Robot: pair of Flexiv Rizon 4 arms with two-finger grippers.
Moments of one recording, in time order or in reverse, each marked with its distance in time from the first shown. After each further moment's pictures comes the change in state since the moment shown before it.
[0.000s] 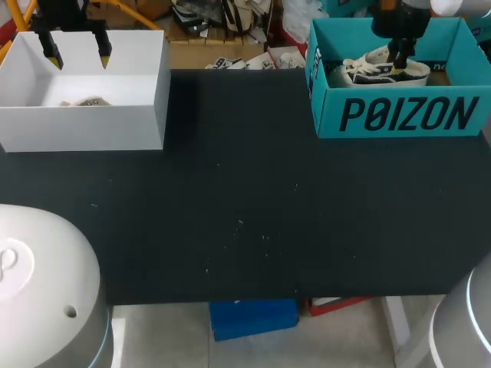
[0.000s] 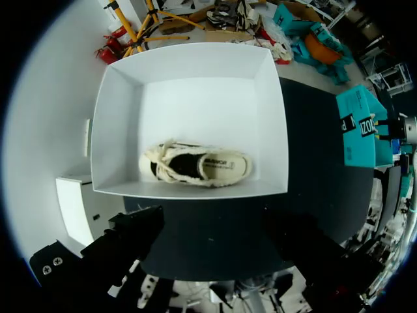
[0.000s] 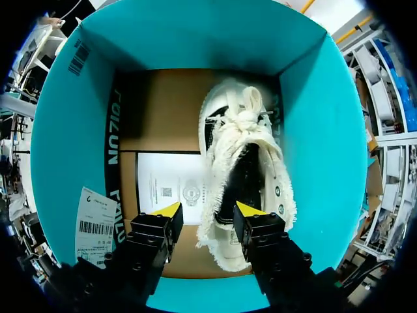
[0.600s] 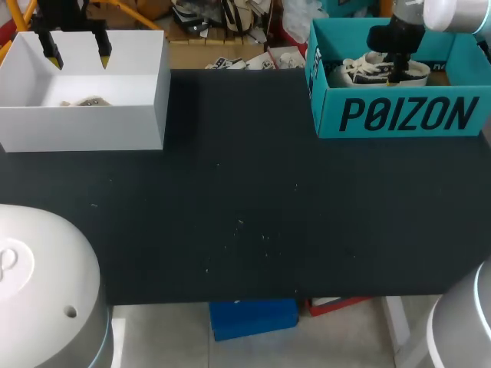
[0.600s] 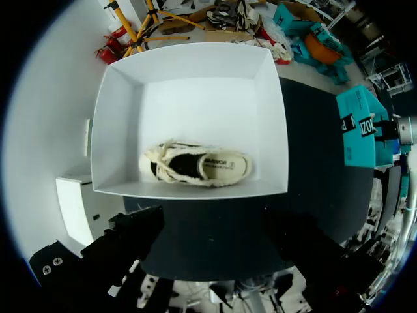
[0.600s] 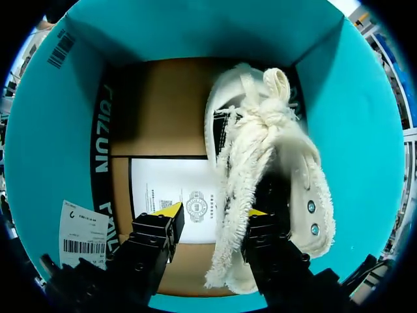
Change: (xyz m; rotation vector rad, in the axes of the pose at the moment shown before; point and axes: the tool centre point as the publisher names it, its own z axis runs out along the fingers) left arm 0.000 0.000 0.000 0.000 0.000 0.000; right arm 0.008 0.003 0.041 -0.020 0.036 0.016
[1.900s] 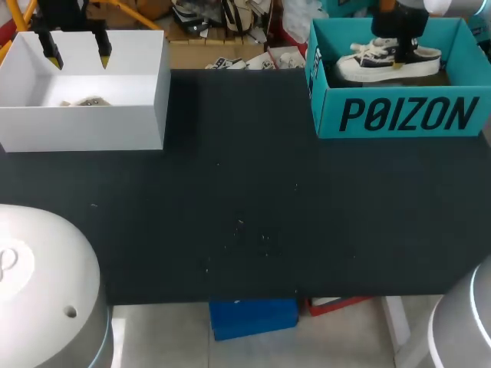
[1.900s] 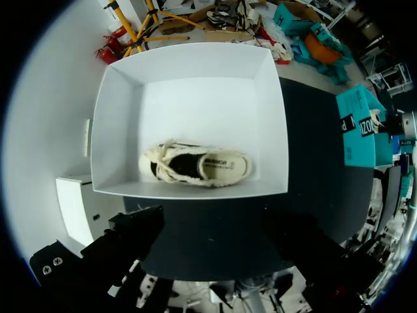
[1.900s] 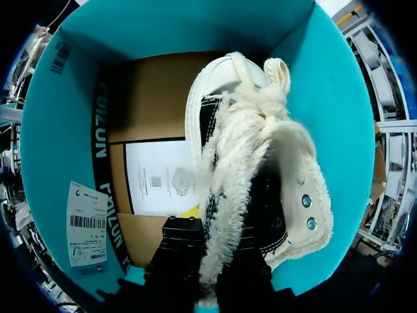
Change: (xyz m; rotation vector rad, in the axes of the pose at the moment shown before) left arm 0.000 0.000 0.000 0.000 0.000 0.000; right arm -0.021 -0.019 -0.042 0.099 -0.033 0.044
